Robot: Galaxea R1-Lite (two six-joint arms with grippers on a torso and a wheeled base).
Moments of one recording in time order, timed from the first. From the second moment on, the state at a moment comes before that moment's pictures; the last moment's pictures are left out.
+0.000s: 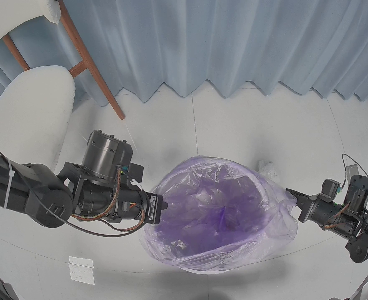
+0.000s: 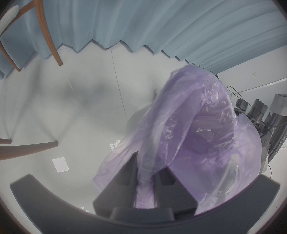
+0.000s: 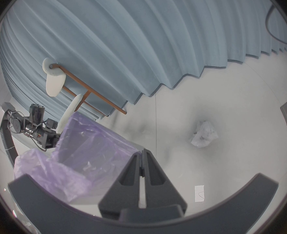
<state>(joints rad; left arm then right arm) -0.60 1.78 -0.93 -0.15 -0.13 -0.26 0.22 1.90 -0.12 -1.55 0.35 0.31</state>
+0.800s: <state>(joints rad) -0.58 1.69 -0.85 -0.20 -0.13 -0.30 0.18 1.78 -0.13 -1.55 0.22 0.48</state>
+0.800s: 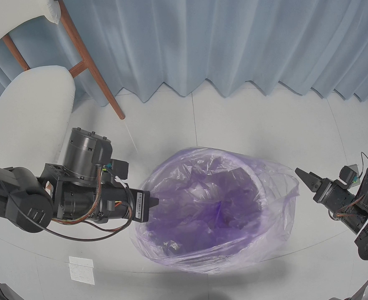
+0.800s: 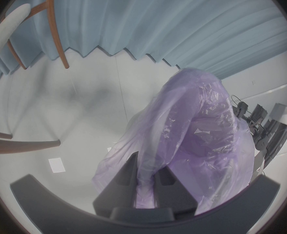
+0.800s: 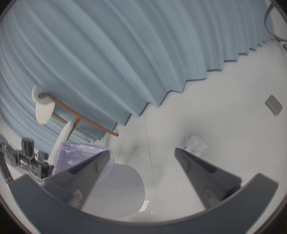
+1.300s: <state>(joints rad) -0.51 1.64 -0.84 -0.19 -0.07 -0.44 0.51 1.58 -0.02 -1.43 0.15 0.58</state>
